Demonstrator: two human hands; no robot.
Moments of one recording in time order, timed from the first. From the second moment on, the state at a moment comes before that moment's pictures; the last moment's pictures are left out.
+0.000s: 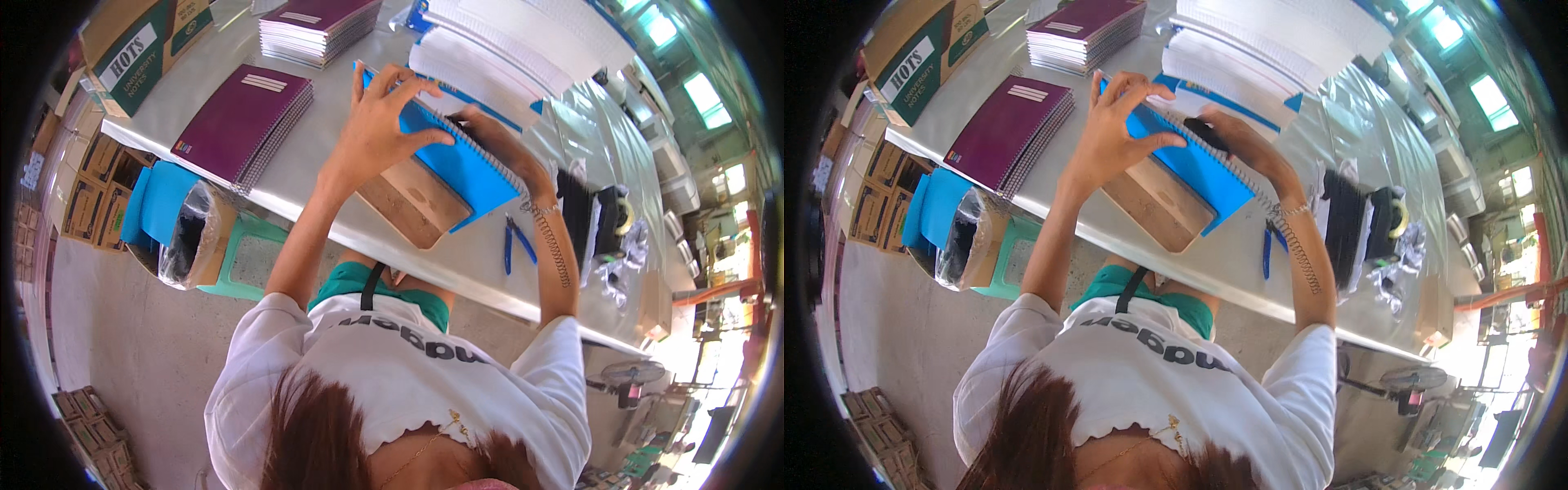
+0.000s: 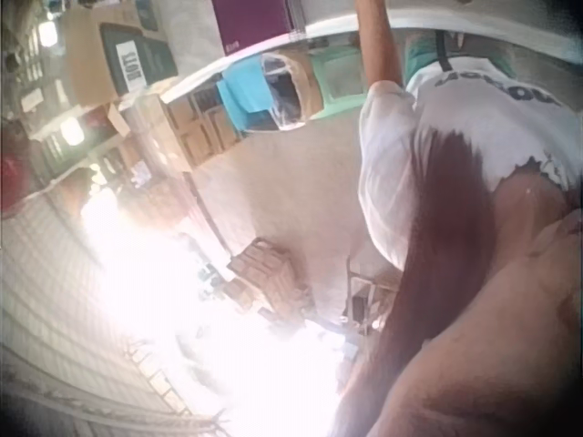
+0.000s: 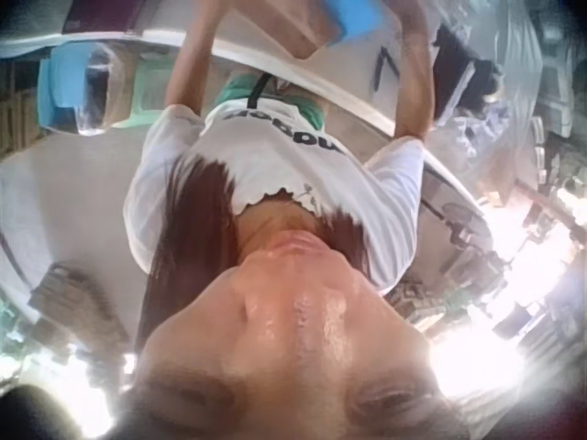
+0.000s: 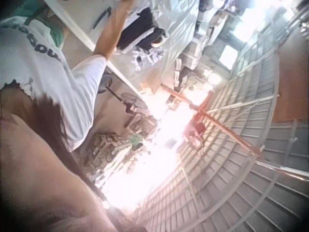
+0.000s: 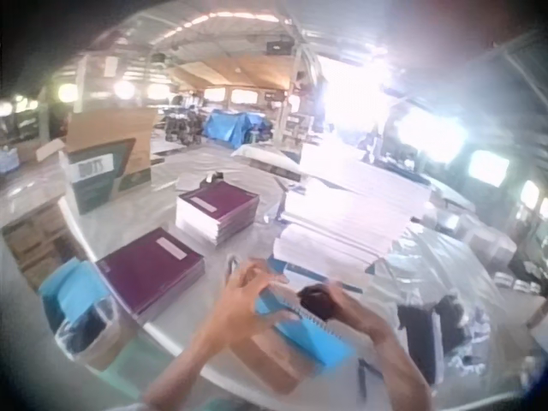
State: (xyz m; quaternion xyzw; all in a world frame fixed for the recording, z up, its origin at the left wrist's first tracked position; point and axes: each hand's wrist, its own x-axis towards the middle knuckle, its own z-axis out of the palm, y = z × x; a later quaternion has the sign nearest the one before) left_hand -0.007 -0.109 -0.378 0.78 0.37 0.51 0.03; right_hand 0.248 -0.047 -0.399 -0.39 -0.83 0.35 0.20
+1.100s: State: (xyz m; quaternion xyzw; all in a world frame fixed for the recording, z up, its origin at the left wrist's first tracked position) left_hand -0.039 -0.079 -0.394 0.74 0.33 0.58 0.10; right_hand 0.213 -0.032 -0.359 -0.46 -0.79 0.40 0.06
